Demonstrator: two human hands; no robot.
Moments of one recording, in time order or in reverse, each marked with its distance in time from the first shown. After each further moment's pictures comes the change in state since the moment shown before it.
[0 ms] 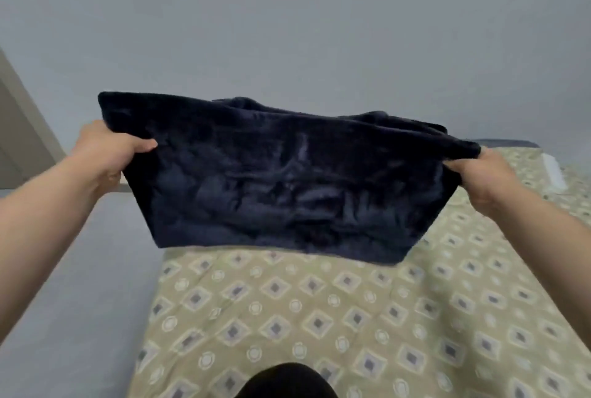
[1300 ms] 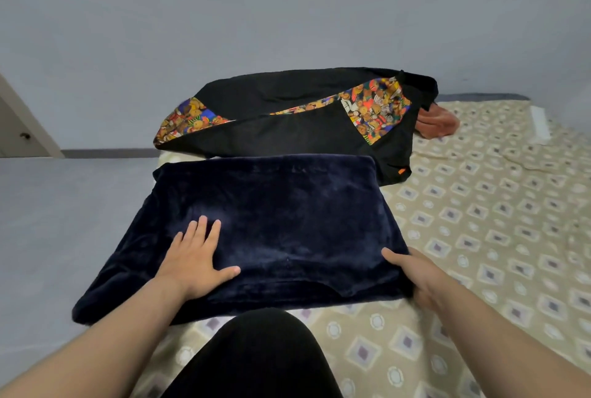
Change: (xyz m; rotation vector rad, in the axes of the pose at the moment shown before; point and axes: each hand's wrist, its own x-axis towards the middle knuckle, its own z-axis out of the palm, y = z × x) left_hand -0.159 -0.224 0.085 1.390 -0.640 0.260; right_hand -0.142 0.214 -0.006 0.042 -0.284 0.745
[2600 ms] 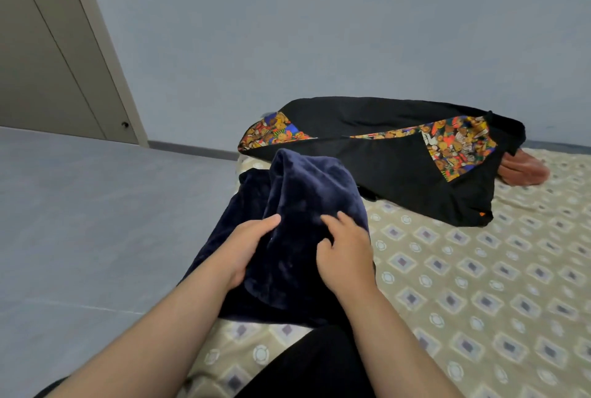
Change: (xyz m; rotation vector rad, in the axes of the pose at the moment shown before) left_hand -0.042 -0.037 -0.071 -1.750 -0.160 -0.167; right_hand -0.105 -0.050 0.268 -0.871 0.157 -0.870
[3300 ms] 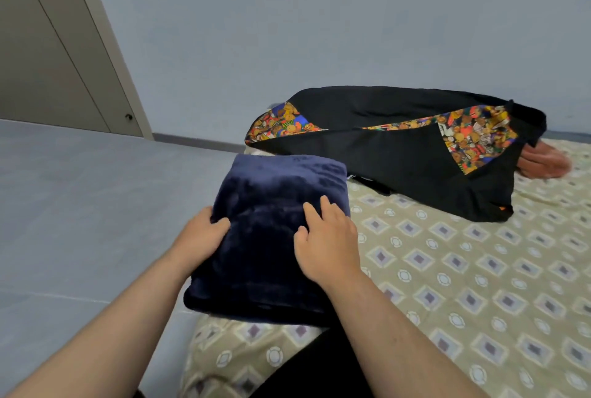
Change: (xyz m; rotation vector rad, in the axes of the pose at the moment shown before) left_hand 0.006 0.008 -0.087 0.698 0.532 0.104; right_hand 0.019 -0.031 0.036 -0.285 -0.182 -0.095
